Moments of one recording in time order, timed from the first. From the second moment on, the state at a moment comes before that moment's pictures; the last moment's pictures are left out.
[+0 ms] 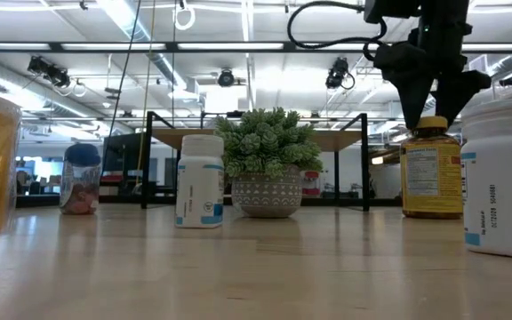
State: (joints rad) left arm -0.05 1.00 1.27 -0.67 -0.44 -0.72; right arm -0.02 1.28 1.01 -1.13 0.14 1.12
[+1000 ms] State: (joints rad) left arm -0.05 1.00 1.27 -0.68 -0.44 -0.72; right arm -0.06 1.30 1.38 -1.19 0.11 0.99
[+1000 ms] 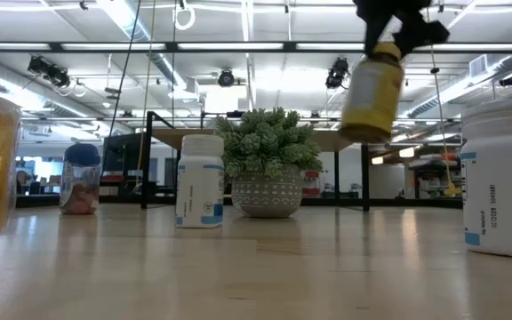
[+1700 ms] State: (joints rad) left arm -0.05 1.00 1.27 -0.68 -0.44 -0.73; right arm -0.36 1.86 2.24 -1.54 0.21 0.49
